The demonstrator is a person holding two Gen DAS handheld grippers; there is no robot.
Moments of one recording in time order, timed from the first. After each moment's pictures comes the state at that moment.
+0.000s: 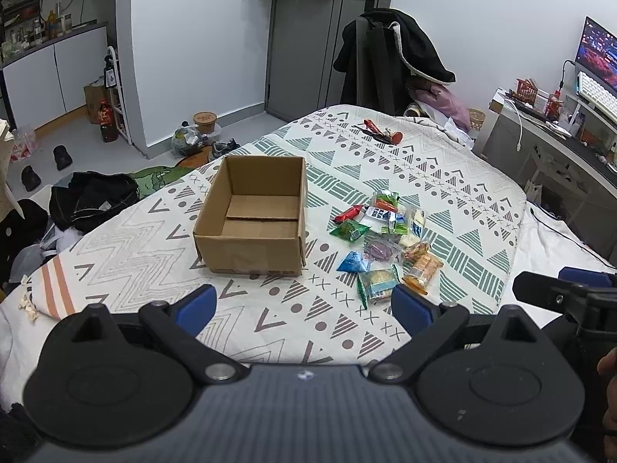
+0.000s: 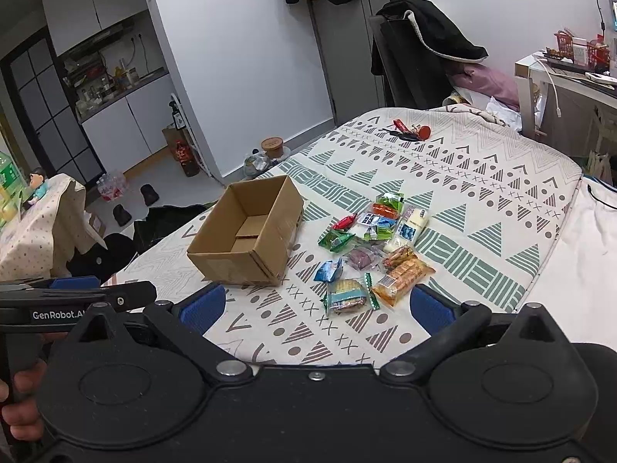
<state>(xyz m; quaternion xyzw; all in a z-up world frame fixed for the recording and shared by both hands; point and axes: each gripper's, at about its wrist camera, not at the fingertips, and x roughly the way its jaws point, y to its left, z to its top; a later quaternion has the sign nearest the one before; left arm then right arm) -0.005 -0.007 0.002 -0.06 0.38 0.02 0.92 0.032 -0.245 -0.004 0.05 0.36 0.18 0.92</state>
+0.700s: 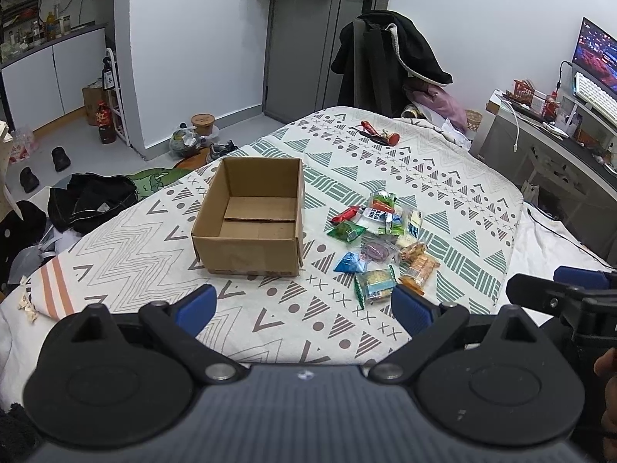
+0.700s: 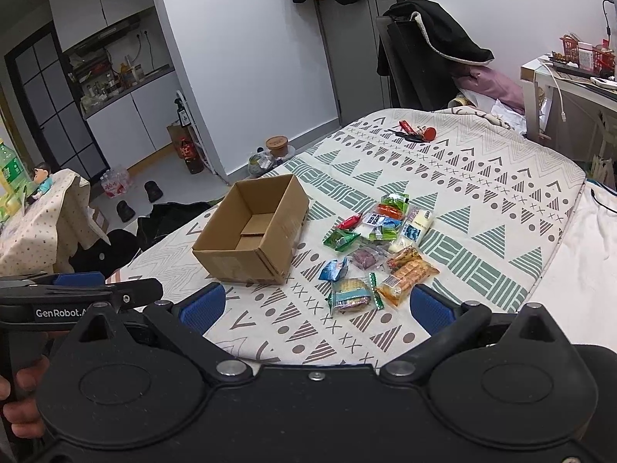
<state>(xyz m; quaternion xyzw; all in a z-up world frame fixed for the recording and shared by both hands) -0.007 -0.009 0.003 -0.06 0.38 0.02 0.92 0.030 -0.243 -0.002 0.05 0.35 0.19 0.92</state>
